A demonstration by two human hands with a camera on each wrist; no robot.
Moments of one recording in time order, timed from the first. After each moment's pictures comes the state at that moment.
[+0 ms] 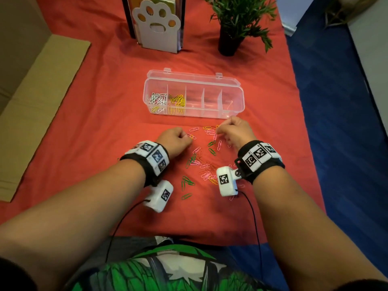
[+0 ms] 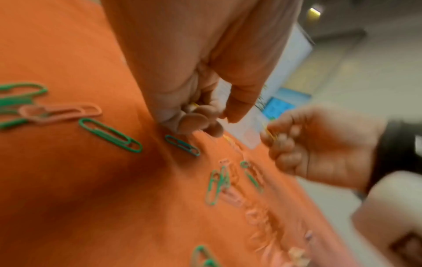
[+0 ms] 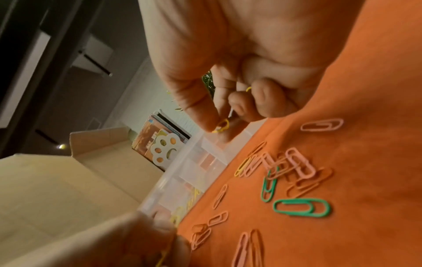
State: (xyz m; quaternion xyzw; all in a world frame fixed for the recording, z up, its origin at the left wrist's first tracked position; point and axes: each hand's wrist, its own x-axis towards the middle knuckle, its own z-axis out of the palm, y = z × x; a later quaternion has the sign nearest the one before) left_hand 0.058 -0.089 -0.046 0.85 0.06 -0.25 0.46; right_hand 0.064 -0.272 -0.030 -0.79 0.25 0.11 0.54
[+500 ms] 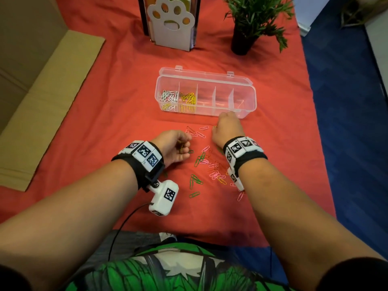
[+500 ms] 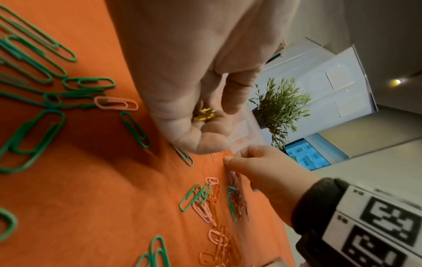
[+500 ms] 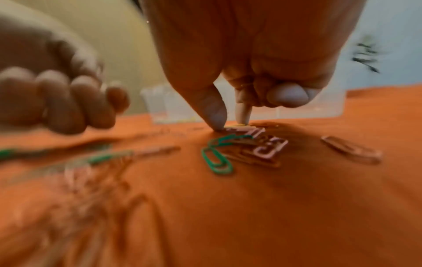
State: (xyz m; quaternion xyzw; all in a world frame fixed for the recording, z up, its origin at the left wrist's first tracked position) left_hand 0.048 -0.064 -0.021 0.57 0.26 -0.38 0.67; right_hand 0.082 -0.232 -0.047 -0.98 0.06 0.12 0.15
